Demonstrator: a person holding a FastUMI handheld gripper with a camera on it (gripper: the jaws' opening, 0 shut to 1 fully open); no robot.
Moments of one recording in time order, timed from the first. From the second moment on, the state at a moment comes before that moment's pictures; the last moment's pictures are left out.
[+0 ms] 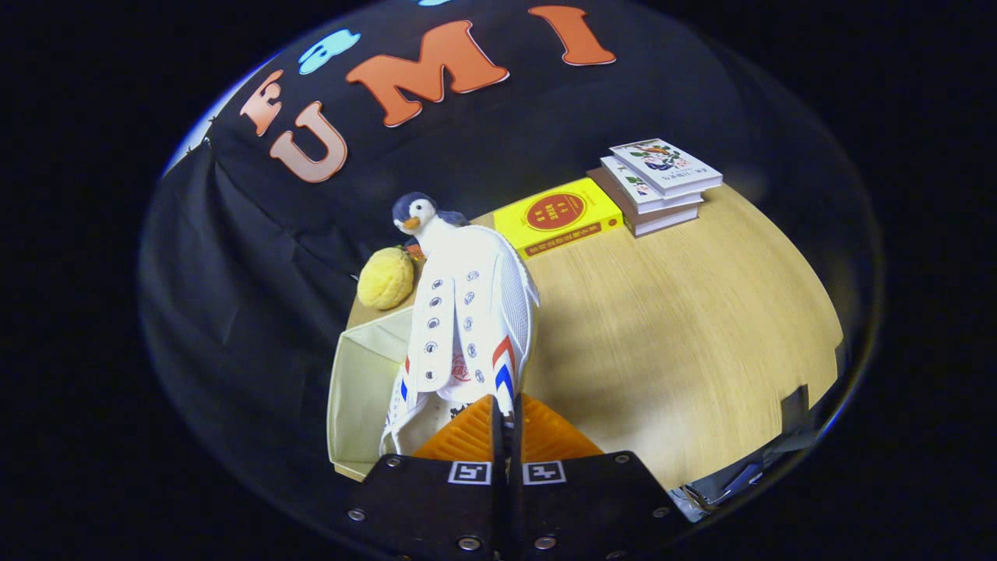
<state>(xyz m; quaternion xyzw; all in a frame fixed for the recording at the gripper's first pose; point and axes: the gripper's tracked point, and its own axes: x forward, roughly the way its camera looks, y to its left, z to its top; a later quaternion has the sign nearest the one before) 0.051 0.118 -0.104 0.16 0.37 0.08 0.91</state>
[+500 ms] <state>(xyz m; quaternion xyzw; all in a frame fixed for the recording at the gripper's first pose) 0.044 0.254 -0.133 0.12 0.40 0.11 0.90</state>
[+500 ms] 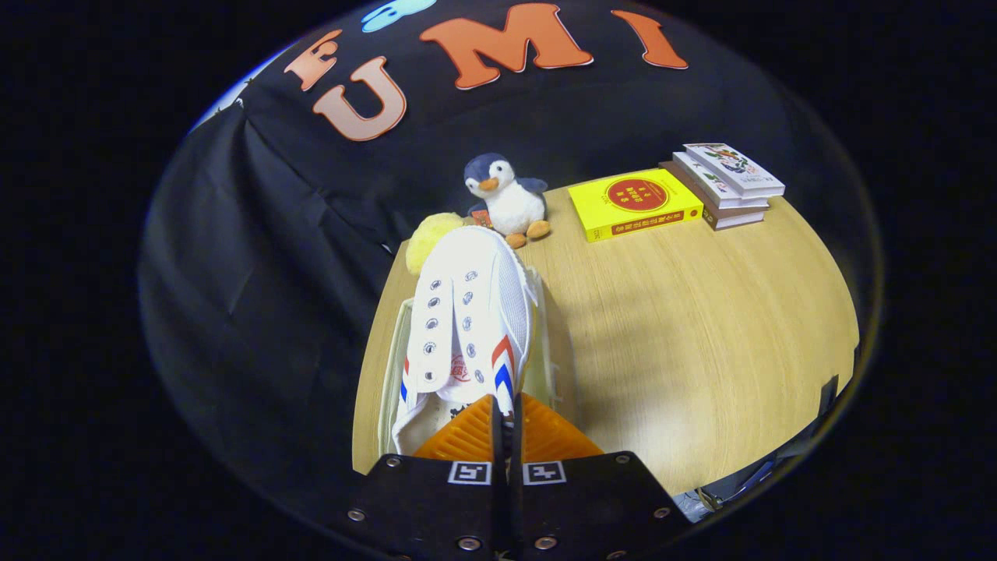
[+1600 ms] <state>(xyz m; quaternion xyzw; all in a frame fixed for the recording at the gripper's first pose) 0.065 0.251 -0.120 0.02 0.35 0.04 0.94</state>
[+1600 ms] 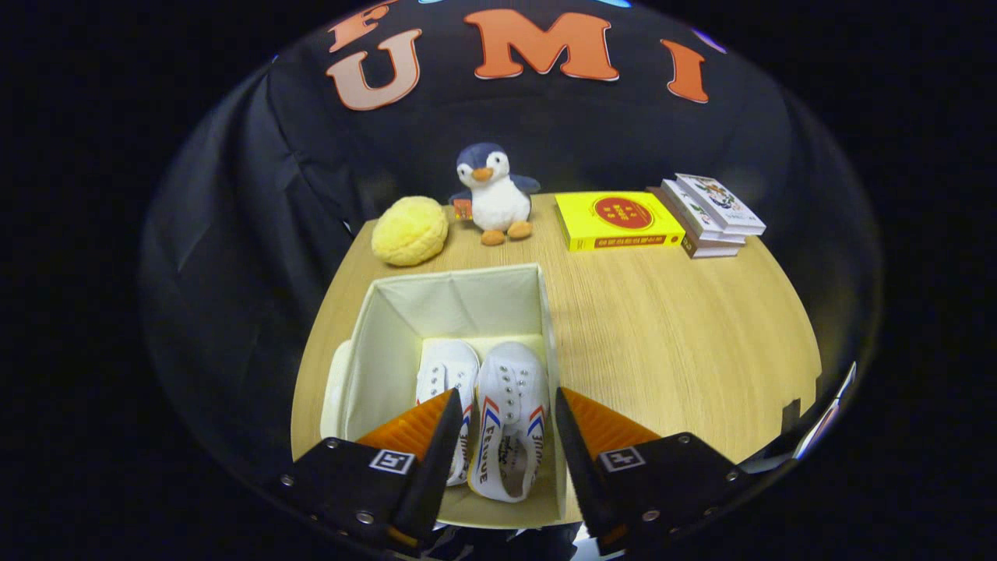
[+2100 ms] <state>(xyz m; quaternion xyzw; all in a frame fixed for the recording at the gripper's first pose) 0.058 0.146 0.002 0.04 0.20 0.00 0.98</state>
